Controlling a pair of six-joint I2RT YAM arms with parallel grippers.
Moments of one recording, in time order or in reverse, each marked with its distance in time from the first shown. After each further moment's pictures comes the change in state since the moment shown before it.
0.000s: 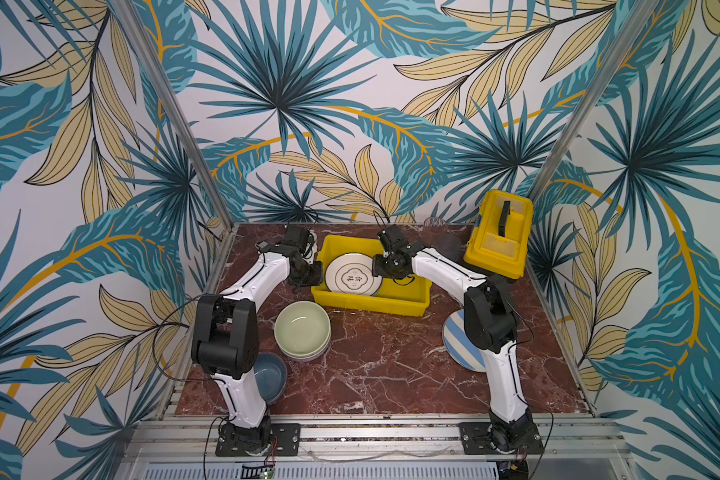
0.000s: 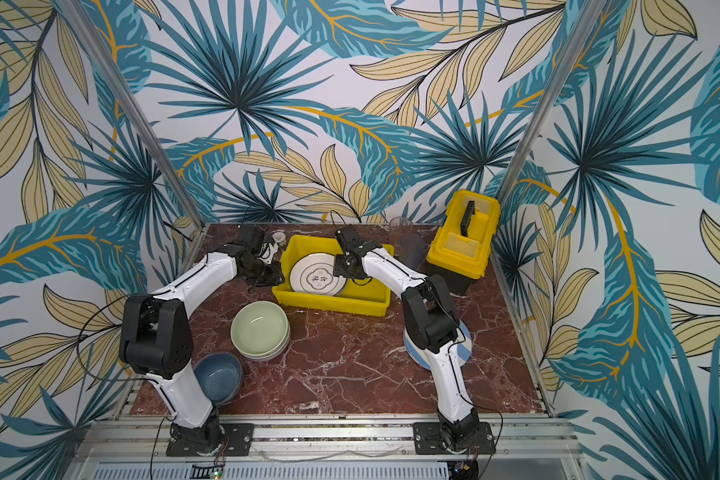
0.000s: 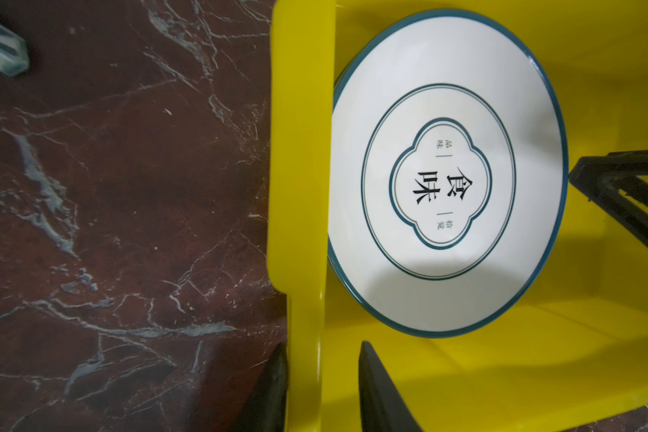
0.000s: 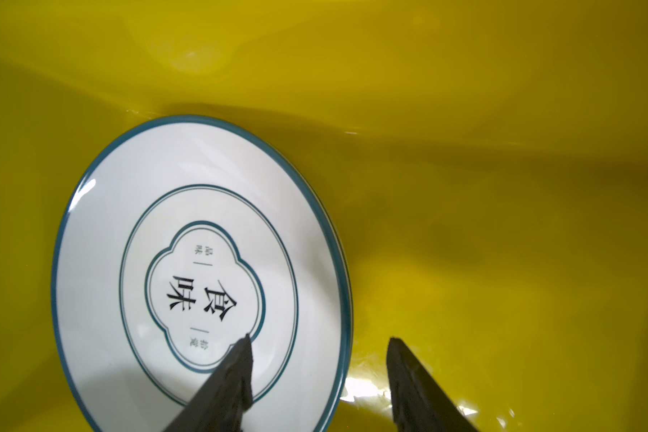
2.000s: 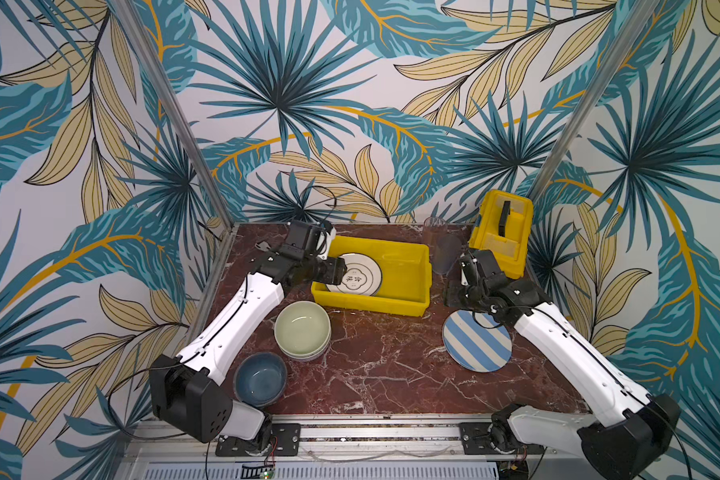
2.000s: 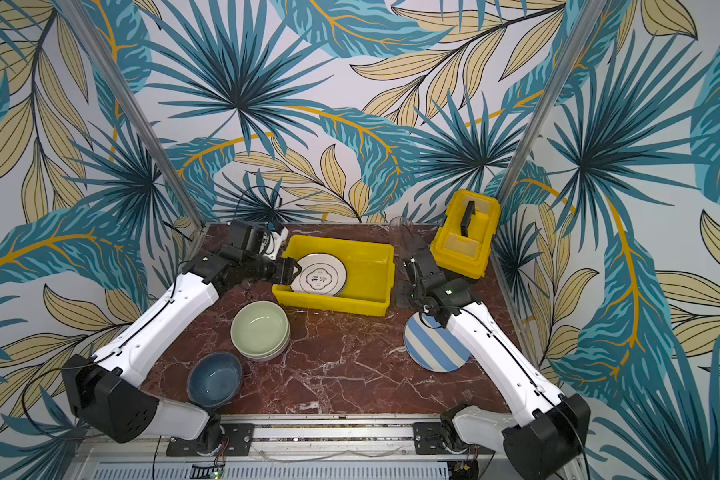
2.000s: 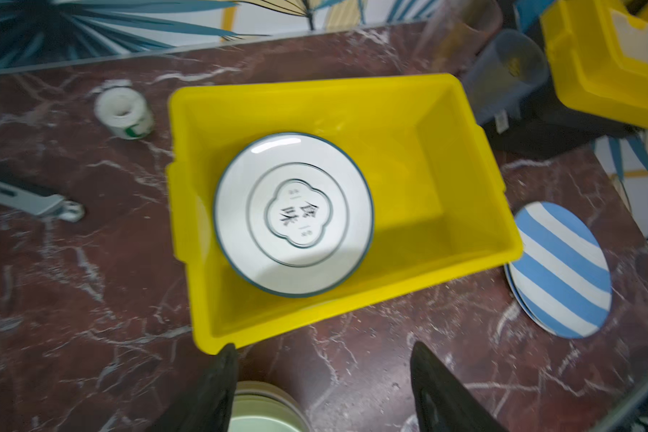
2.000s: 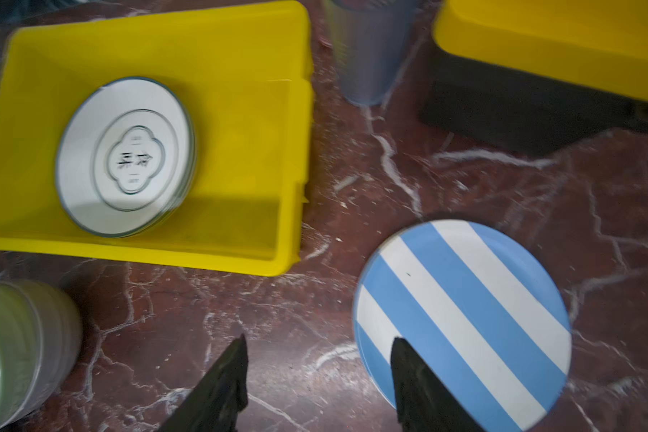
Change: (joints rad) left arm -0.277 -0.368 -0.031 -0.008 -0.079 0.023; right arm -0.167 -1.039 -0.730 -0.264 0.151 -0.048
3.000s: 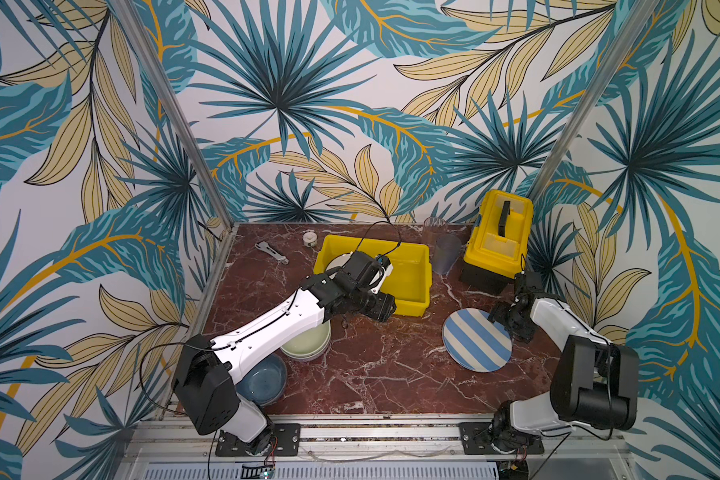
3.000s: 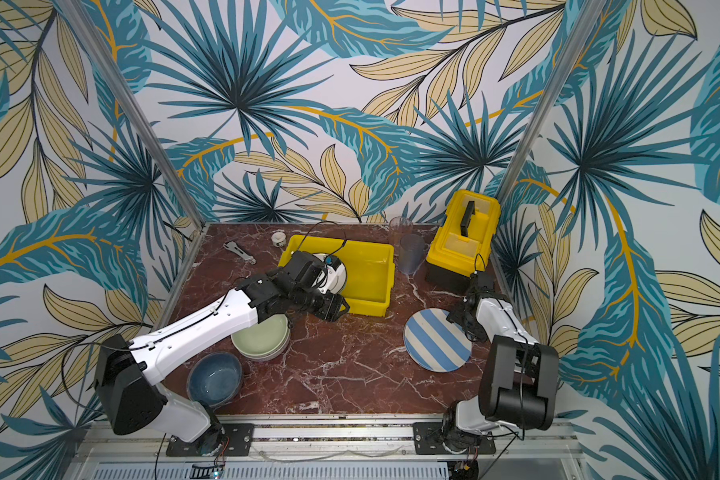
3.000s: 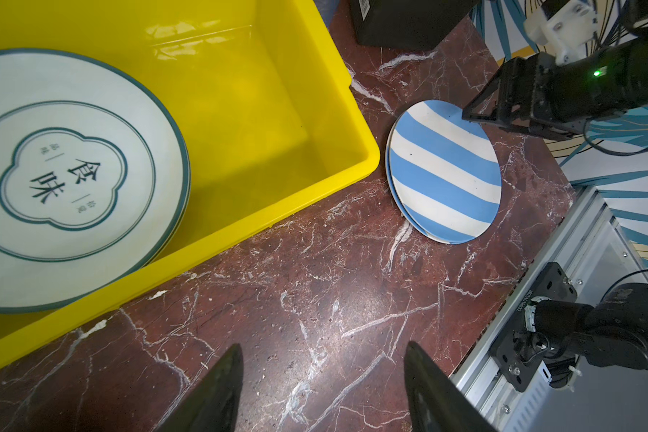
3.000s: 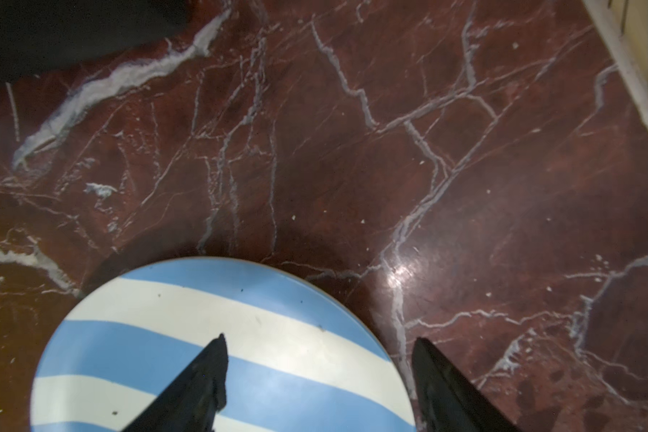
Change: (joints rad) left arm -0.316 0.080 -0.055 0.090 0.024 -0.121; right arm -0.632 0.322 -0.252 0.272 -0.096 -0.098
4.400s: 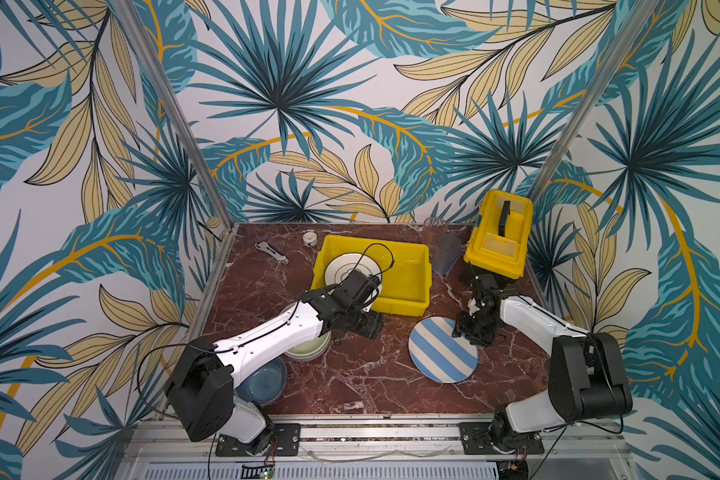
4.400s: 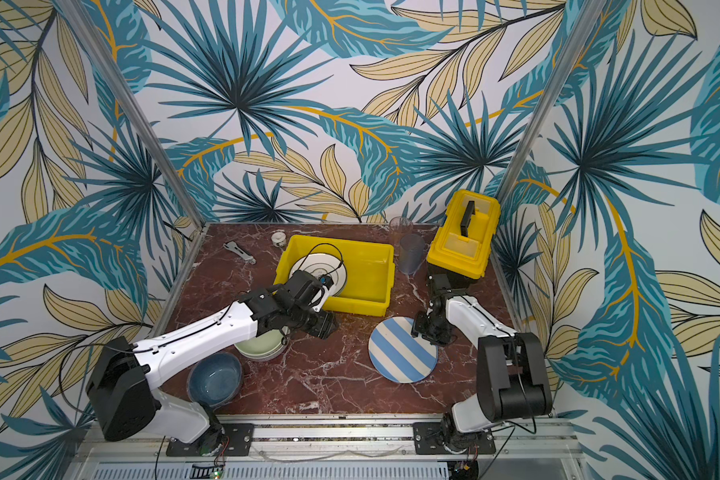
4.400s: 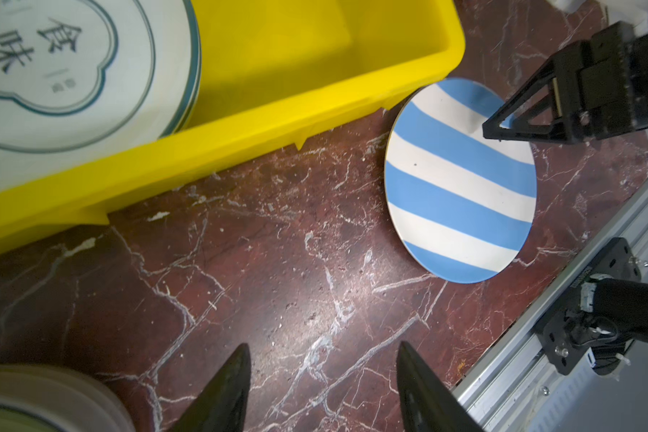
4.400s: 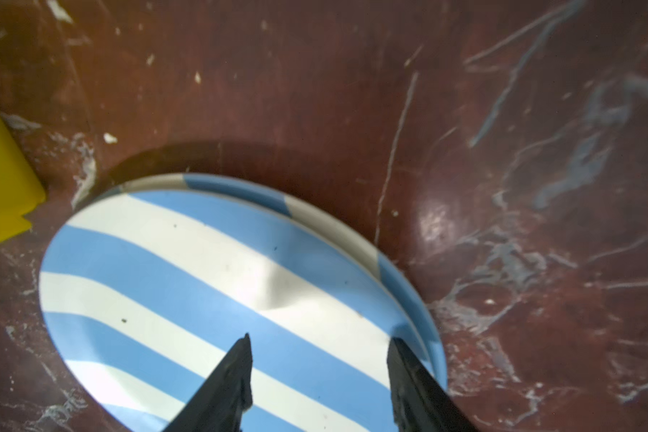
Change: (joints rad) left arm -0.018 -0.053 -0.219 0.010 -0.037 -0.064; right arm 0.353 -0.007 -0.021 -0.160 -0.225 0.027
